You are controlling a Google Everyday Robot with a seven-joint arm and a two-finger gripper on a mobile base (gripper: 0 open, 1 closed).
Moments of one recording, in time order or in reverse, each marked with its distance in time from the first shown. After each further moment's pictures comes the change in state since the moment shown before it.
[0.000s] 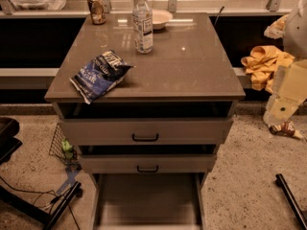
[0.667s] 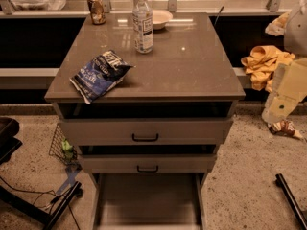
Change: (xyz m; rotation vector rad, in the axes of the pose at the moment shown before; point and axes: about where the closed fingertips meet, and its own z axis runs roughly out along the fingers) arm -0.001 -0.004 -0.002 0.021 -0.014 0.010
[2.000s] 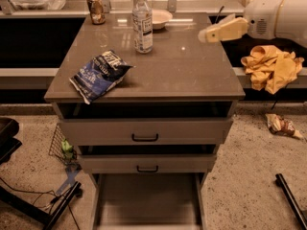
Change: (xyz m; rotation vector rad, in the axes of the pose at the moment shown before) arm -0.096 -0.195 0.062 0.229 -0.982 0.336
